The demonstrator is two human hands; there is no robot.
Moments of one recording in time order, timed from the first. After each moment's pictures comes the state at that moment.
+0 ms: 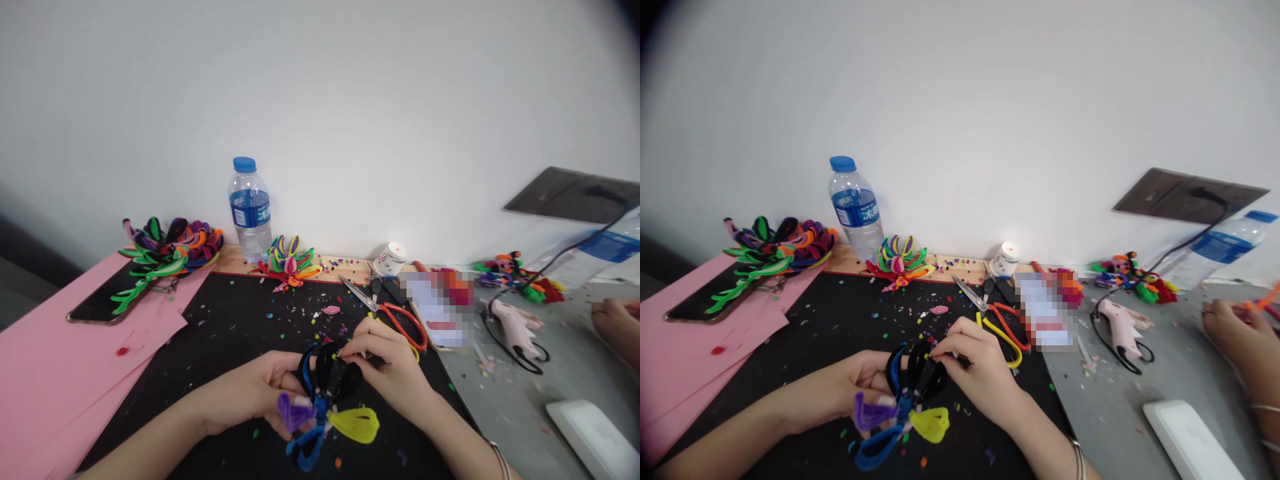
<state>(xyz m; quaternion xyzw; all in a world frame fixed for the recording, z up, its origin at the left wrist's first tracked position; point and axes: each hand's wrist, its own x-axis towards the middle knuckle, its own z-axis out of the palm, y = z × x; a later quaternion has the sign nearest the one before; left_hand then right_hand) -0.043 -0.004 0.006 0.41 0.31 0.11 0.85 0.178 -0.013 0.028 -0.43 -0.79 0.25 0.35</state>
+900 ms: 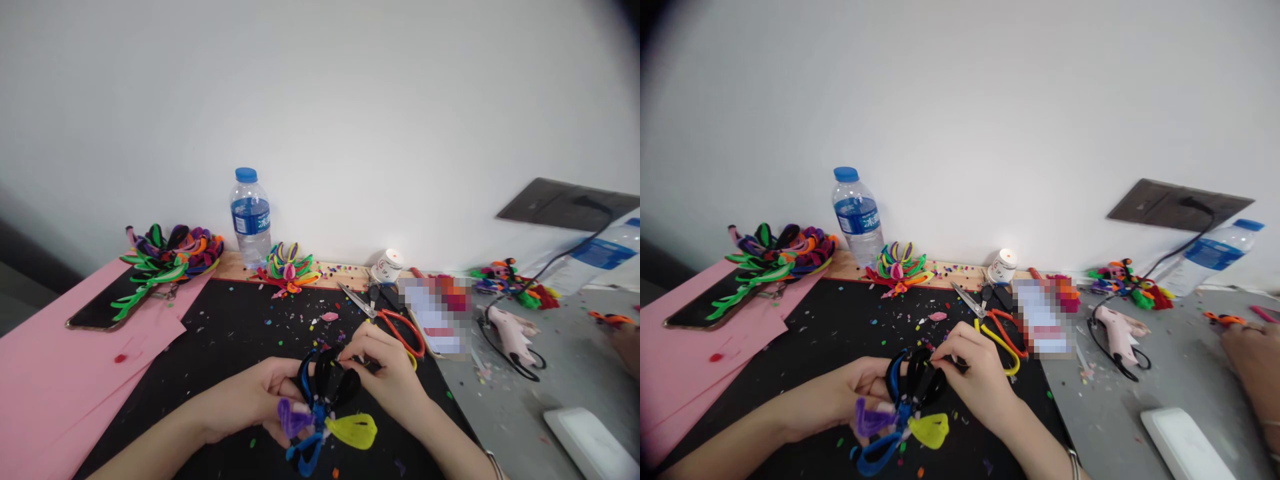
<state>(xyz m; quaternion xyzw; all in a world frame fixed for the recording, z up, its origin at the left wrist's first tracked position) -0.043 -0.004 0.007 0.42 0.32 0.11 0.84 0.177 -0.014 0.028 -0.46 -0.78 0.25 0.36</state>
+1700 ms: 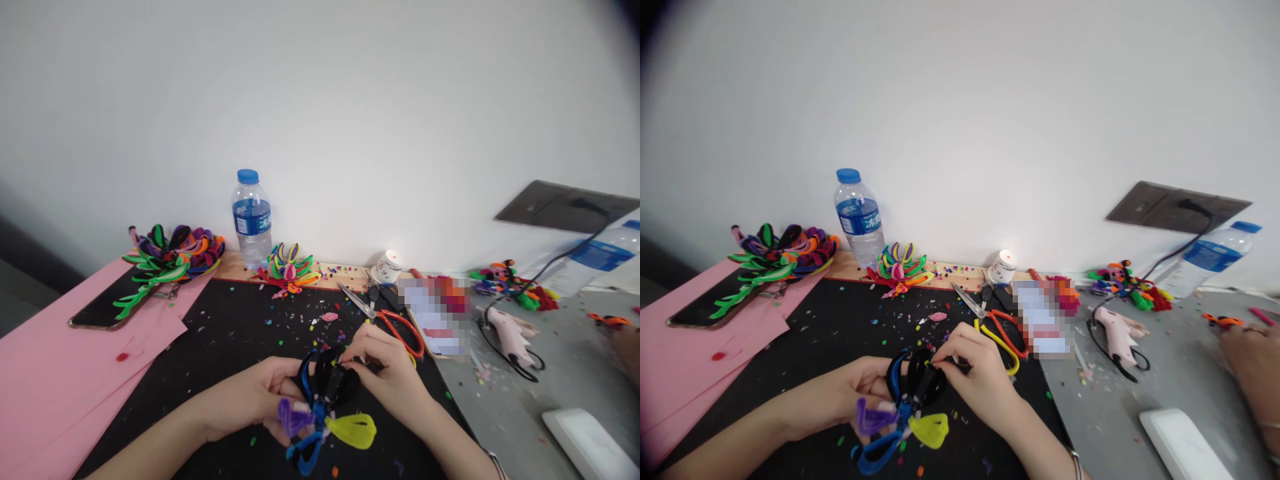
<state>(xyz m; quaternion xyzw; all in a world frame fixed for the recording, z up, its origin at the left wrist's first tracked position) -0.042 -0.005 0.007 0.43 0.32 0.11 0.84 0.180 -0.014 0.031 -0.45 -0.78 0.26 0.35</state>
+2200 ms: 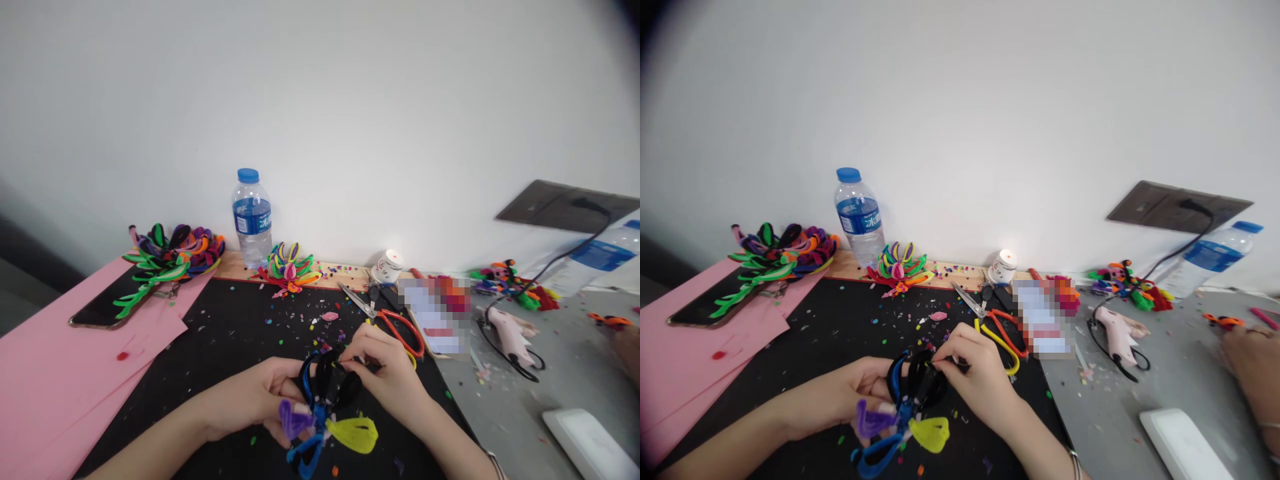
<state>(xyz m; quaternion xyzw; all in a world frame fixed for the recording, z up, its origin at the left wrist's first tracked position) -0.042 -0.005 0.006 0.43 0.31 0.11 0.84 0.180 -0.014 0.029 -0.46 -0.78 0.26 0.34</state>
